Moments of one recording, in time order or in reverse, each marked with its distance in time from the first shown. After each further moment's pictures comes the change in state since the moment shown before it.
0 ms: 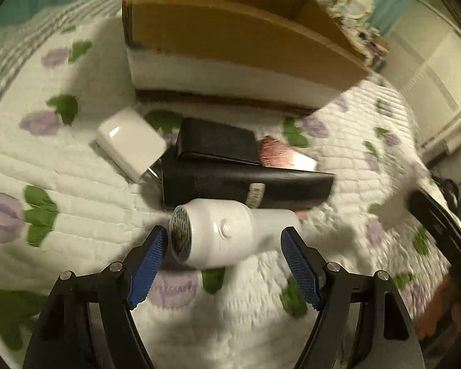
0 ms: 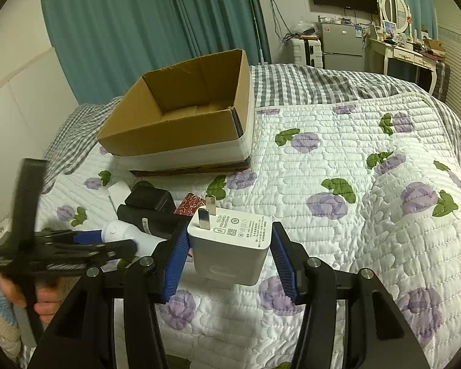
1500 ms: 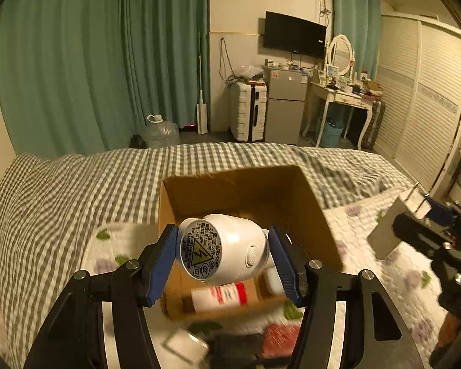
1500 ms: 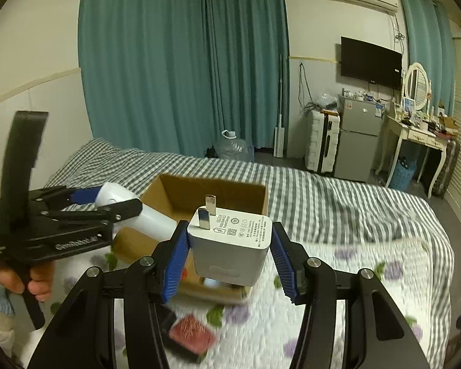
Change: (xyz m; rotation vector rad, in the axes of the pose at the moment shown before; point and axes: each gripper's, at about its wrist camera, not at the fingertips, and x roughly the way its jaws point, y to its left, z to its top) left arm -0.120 -0.049 0.150 0.195 -0.485 0.181; right arm -0.019 0.039 0.163 -0.219 -0.238 -0.009
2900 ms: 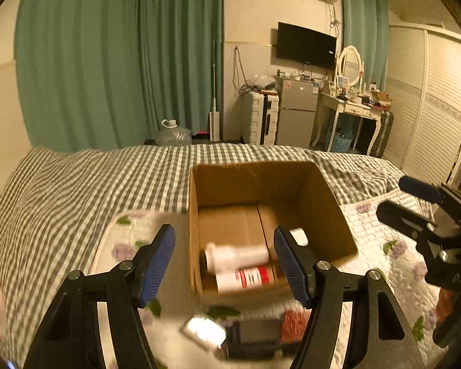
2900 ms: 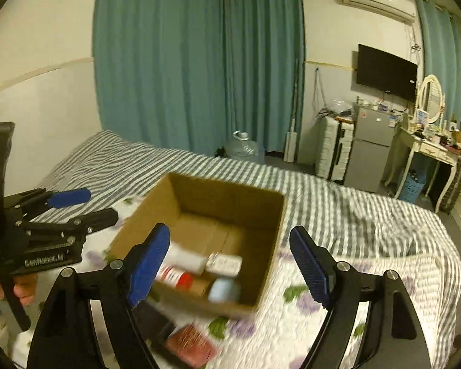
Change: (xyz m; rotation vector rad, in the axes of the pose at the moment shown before) left arm -0.039 0.018 -0.046 -0.045 -0.056 0.035; right arm 0.003 0.014 -0.026 -0.060 0.000 0.079
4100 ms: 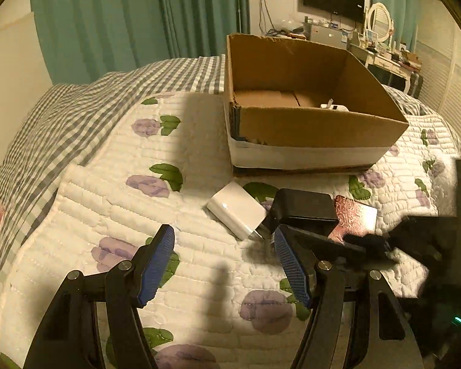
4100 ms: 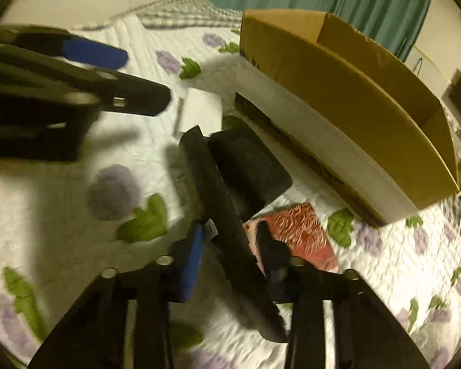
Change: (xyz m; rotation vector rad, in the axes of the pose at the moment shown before) left arm 0.022 0.018 -0.125 -0.022 0.239 0.133; right arm 0.077 0.109 -0.162 -0.418 0.371 0.147
